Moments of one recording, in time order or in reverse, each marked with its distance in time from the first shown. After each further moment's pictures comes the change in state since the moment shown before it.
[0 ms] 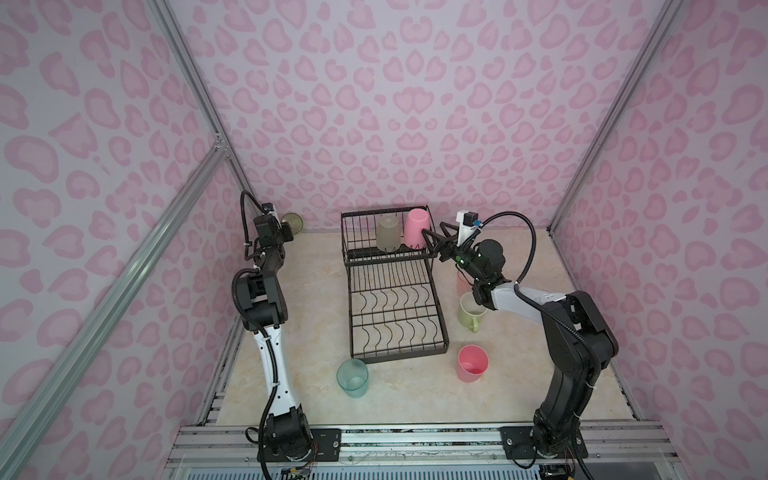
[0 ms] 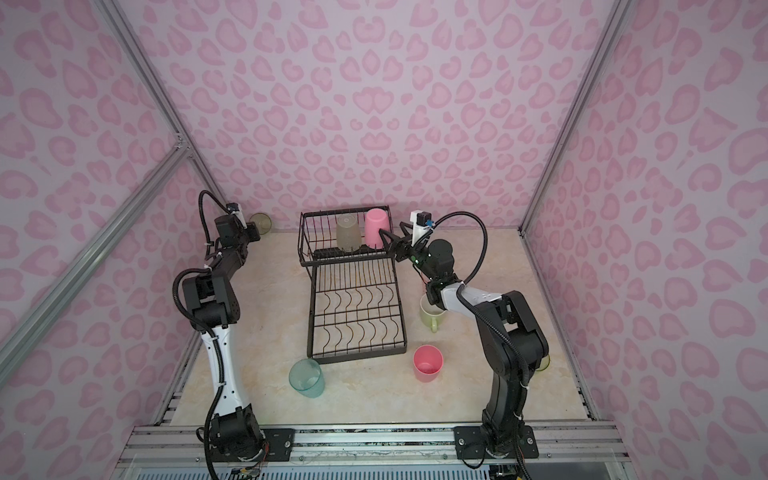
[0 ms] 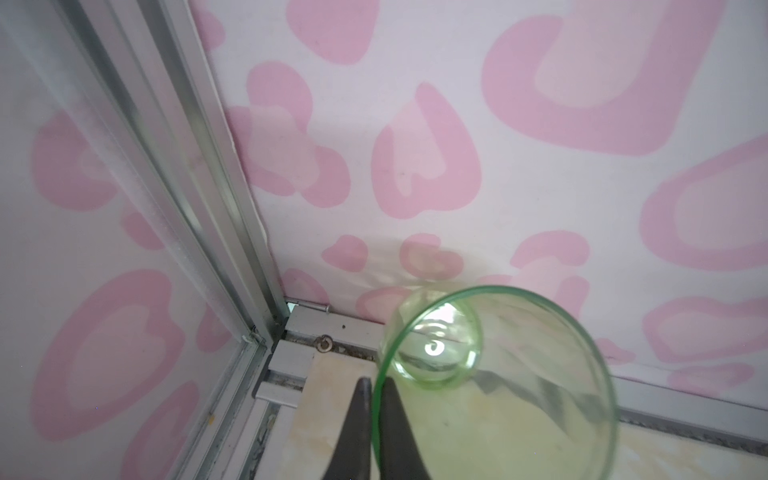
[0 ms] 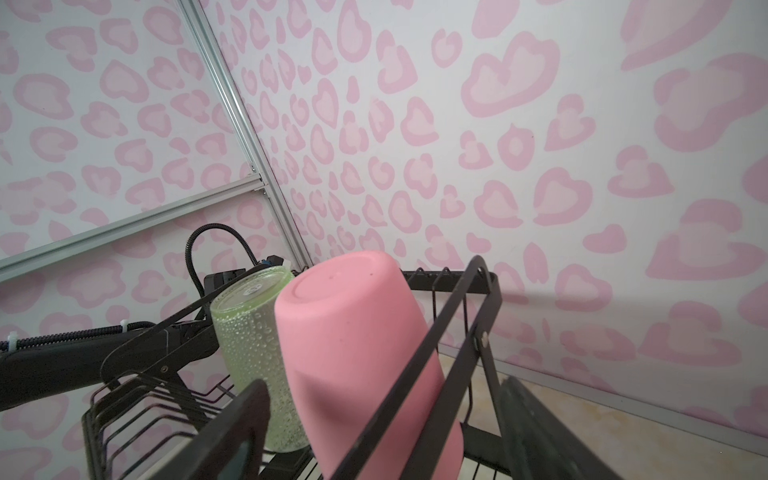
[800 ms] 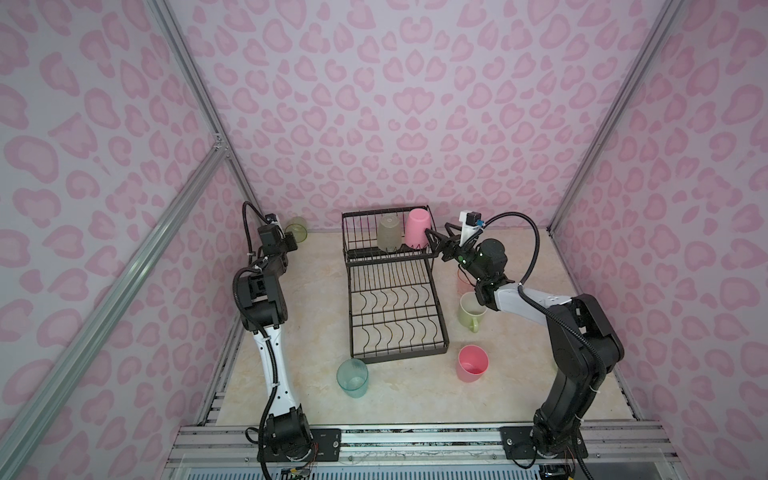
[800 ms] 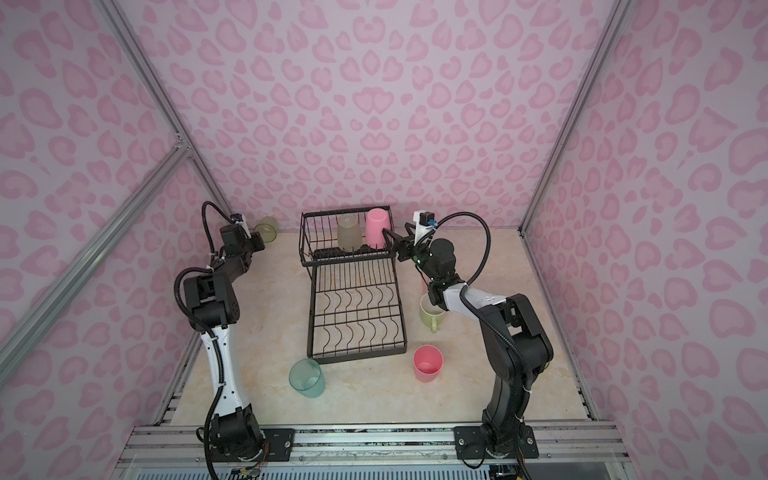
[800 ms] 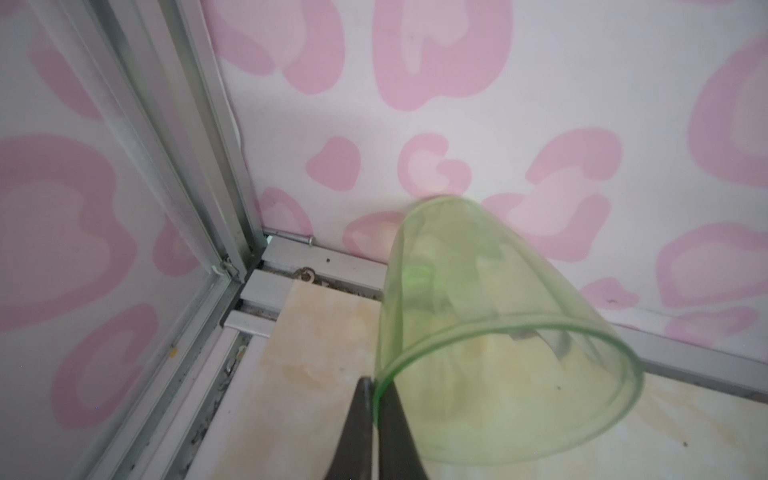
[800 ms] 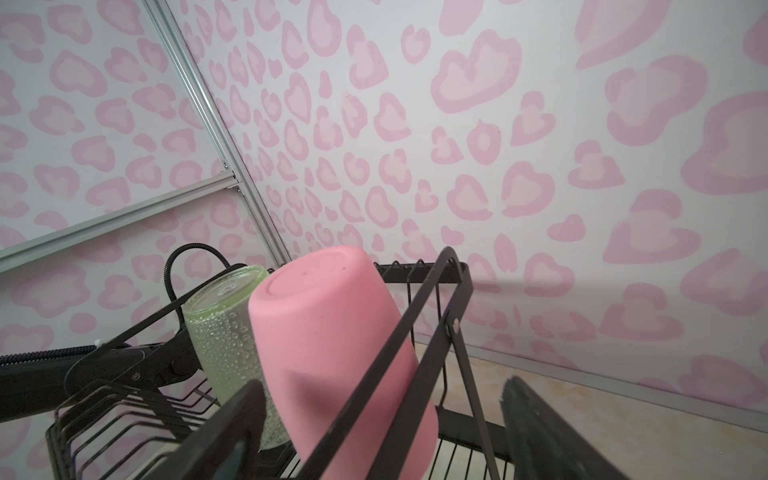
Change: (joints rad) left arm -0.003 -0.013 -0.153 0.047 0.010 -0.060; right arm -0.008 -0.037 -0.014 -0.066 0.054 -0.012
